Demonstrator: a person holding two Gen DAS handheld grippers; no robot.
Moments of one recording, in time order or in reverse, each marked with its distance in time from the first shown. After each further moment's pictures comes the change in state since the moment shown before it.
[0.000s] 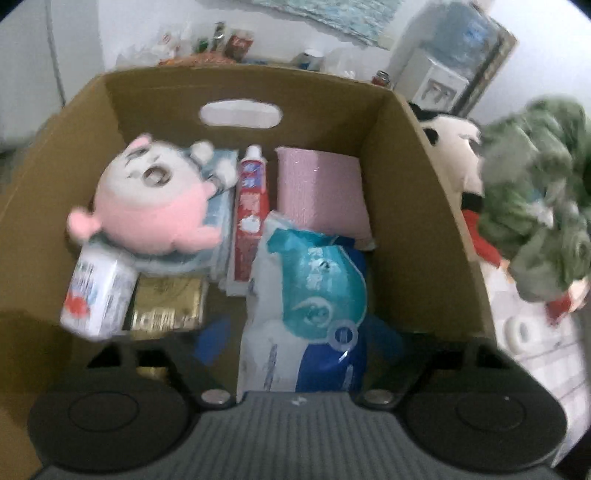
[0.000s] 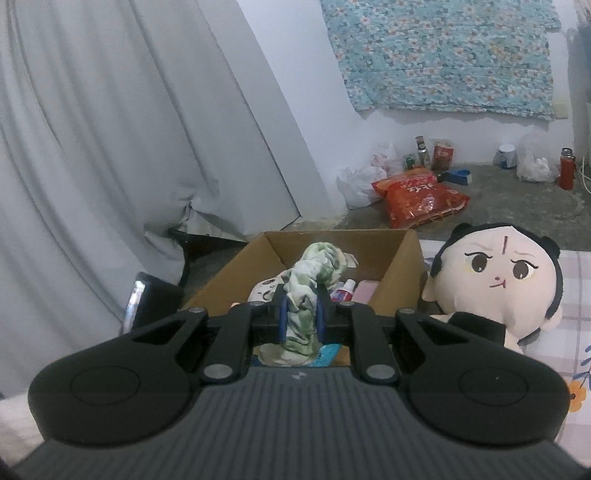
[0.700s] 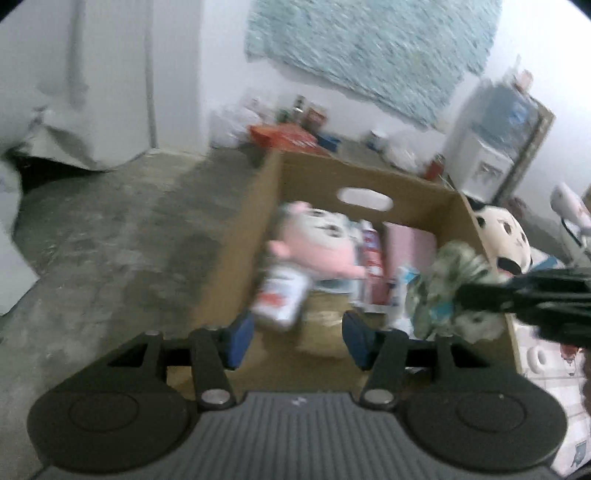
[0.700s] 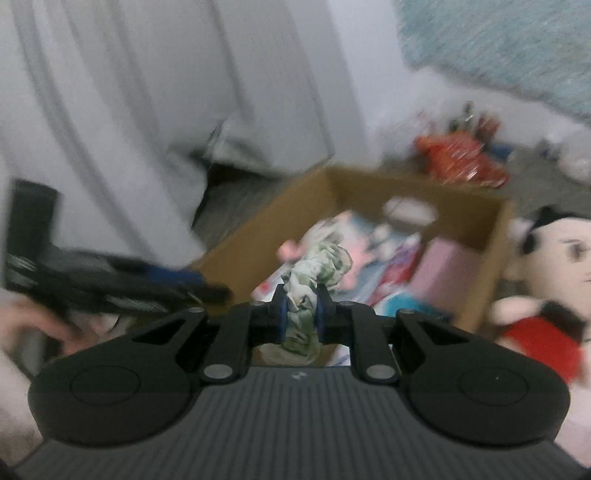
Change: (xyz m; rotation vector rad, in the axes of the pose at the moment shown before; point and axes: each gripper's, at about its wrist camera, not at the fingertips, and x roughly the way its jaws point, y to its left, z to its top) left arm -0.144 0.078 -0.072 -0.096 -0.286 0.188; right arm 0.081 0.103 -0.022 -0.182 0.282 0.058
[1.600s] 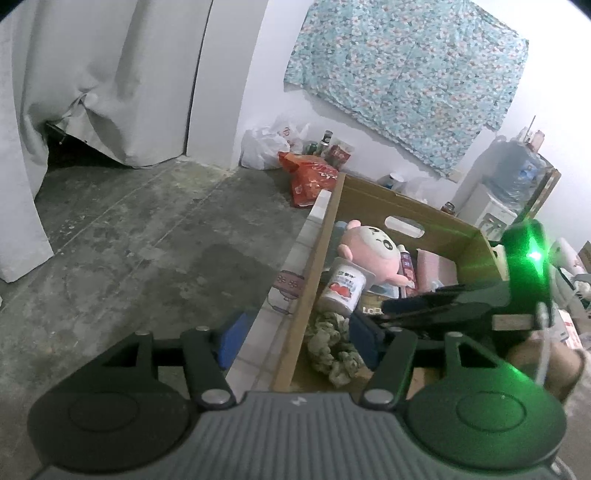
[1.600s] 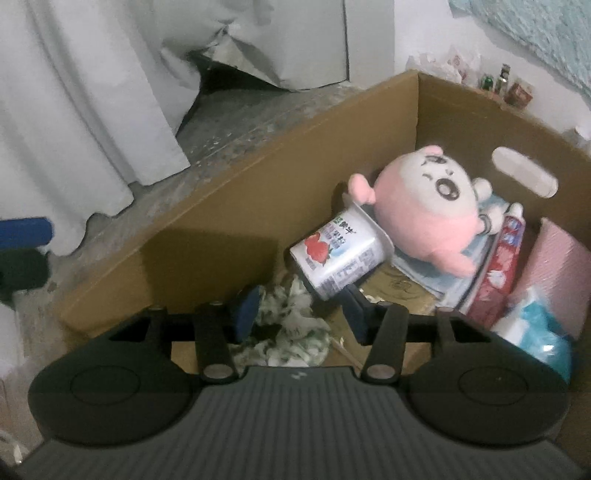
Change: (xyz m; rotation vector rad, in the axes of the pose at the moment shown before) left arm -0.037 0.082 -0.039 -0.126 -0.109 -0.027; right arm 0.139 0.095 -0.006 -0.134 0.244 -0.091
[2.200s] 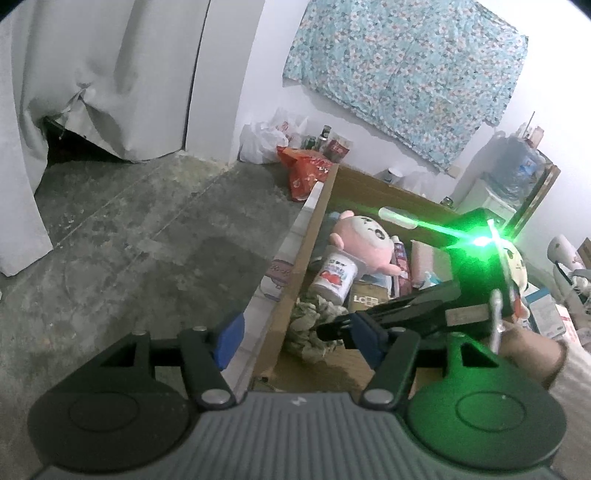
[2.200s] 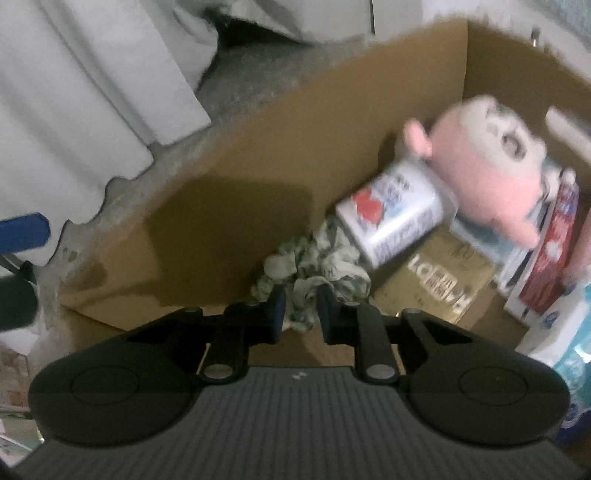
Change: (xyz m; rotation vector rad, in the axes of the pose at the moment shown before) left arm -0.006 -0.014 -0.010 -0.001 0.010 0.003; right arm 0.005 0.009 0.004 0.022 0.121 0.077
